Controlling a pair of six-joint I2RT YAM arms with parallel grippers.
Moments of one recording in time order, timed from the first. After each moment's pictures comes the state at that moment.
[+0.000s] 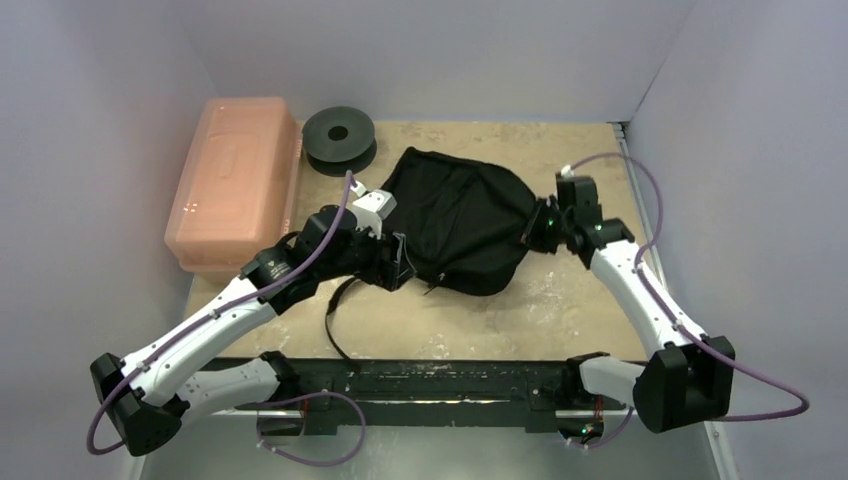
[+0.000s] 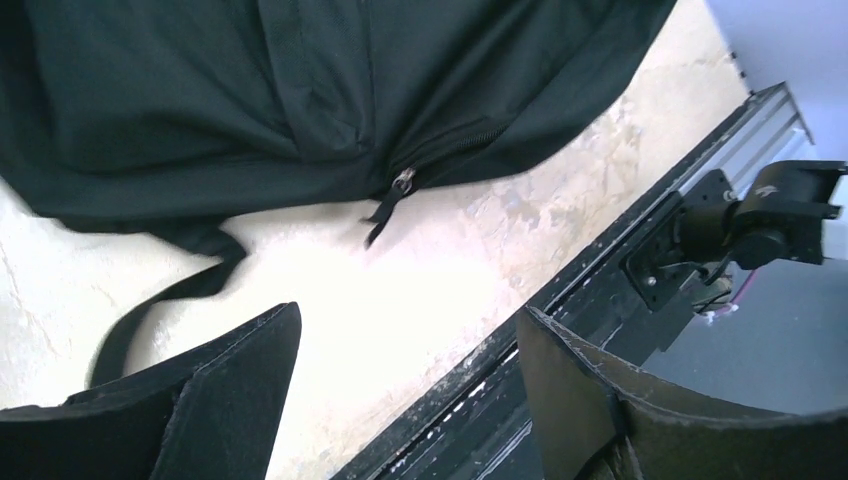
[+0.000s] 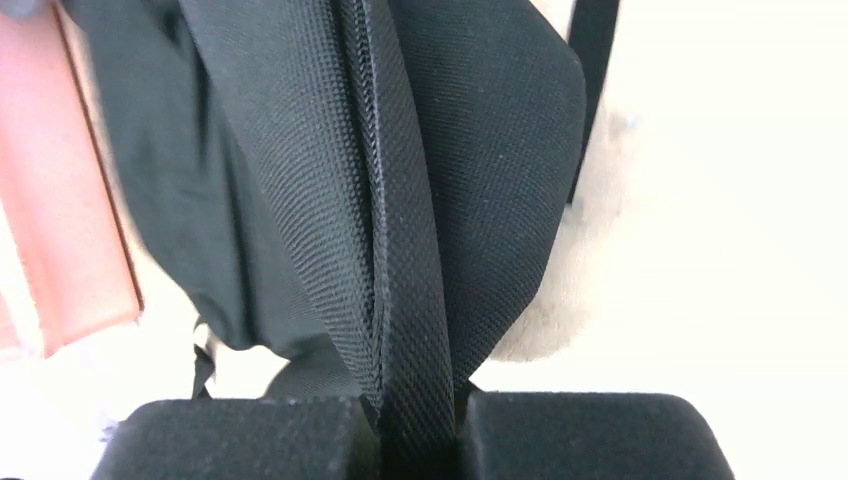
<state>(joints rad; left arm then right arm) -0.78 1.01 0.98 -0.57 0.09 -0.40 0.19 1.17 0.81 -0.49 -0.24 0.71</state>
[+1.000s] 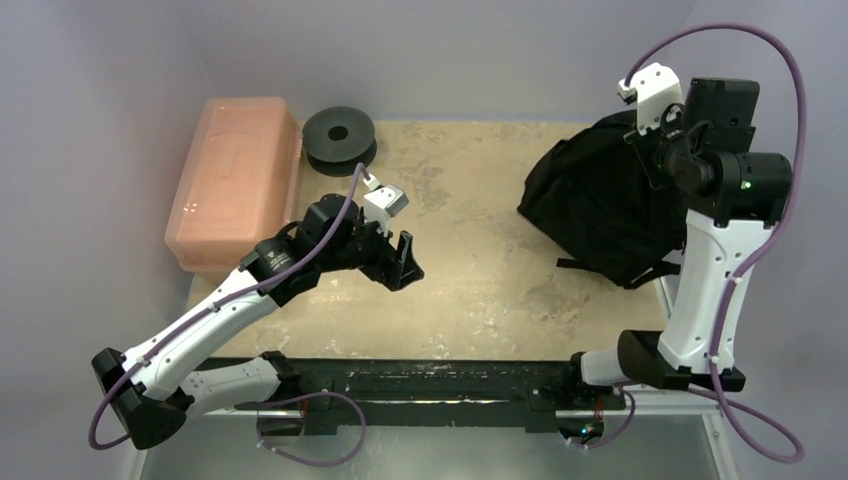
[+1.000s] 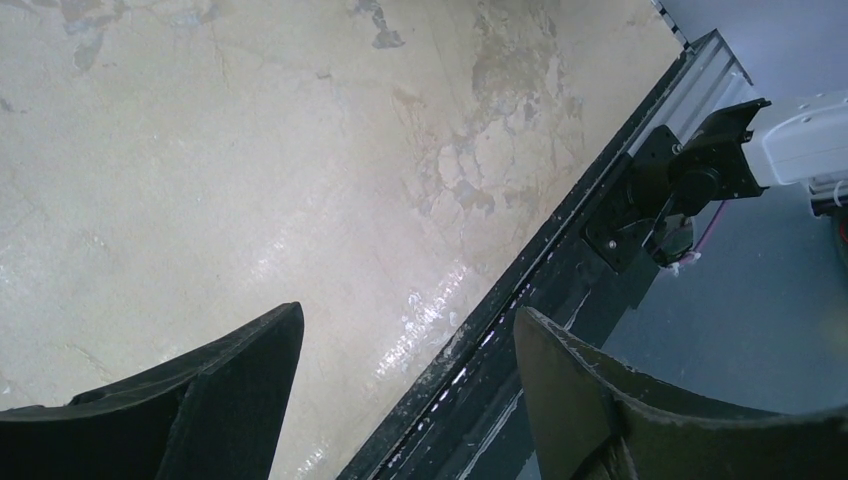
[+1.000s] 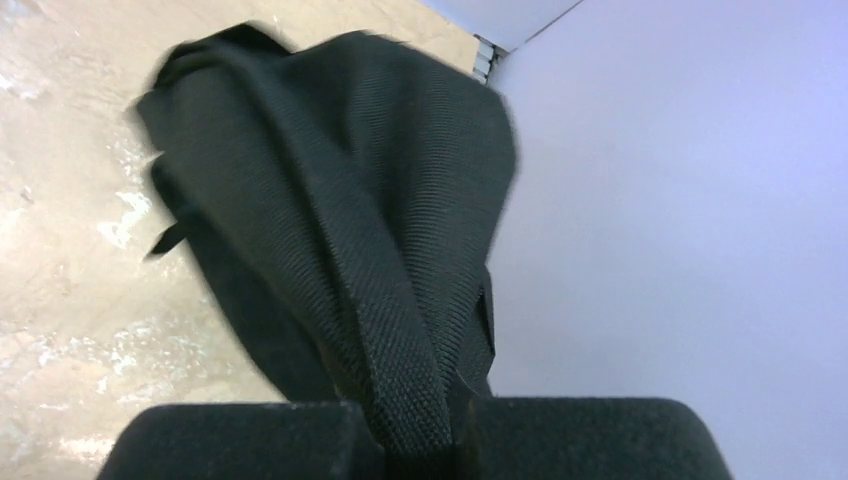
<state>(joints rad) -0.78 1.04 1.09 -0.59 0.23 -0.30 -0.04 1.40 2.25 -1.45 0.11 -0.55</state>
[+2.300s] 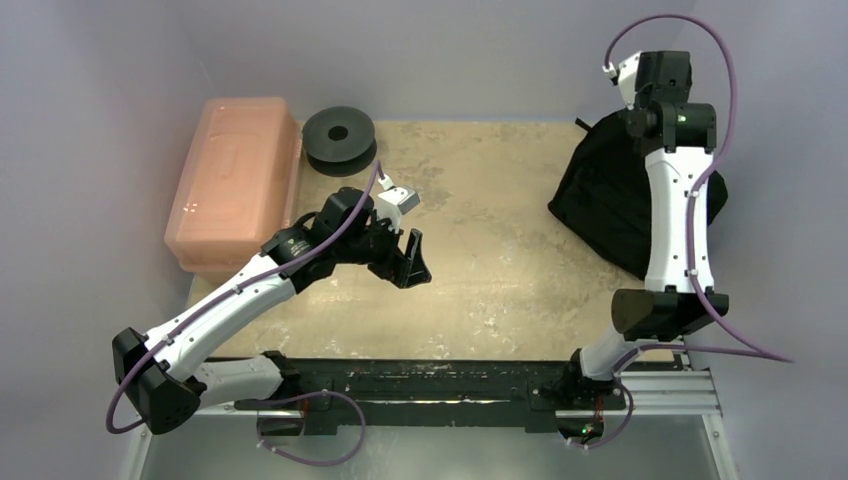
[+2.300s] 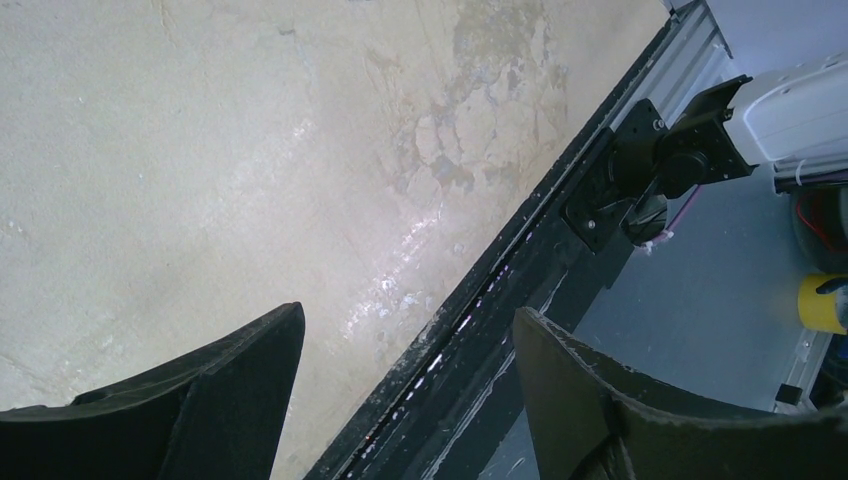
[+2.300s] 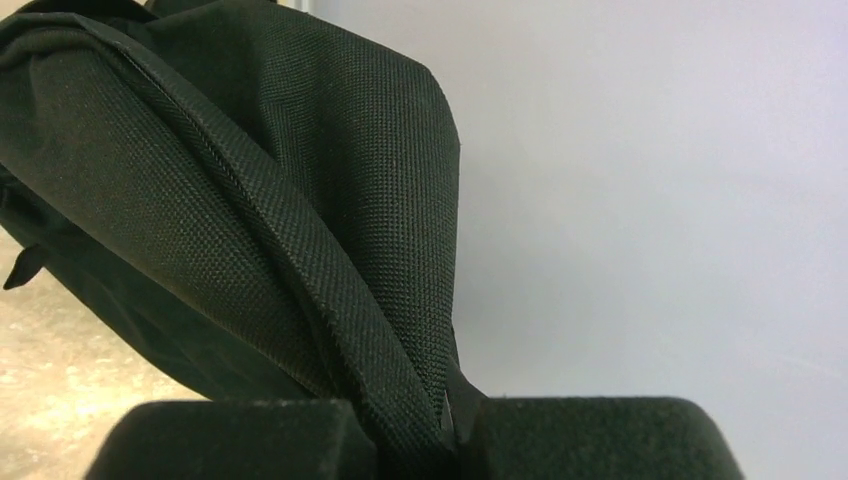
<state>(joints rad) -0.75 1.16 1.10 -0.58 0.34 -0.34 -0.04 1.64 2.16 -1.21 0.56 -0.61</state>
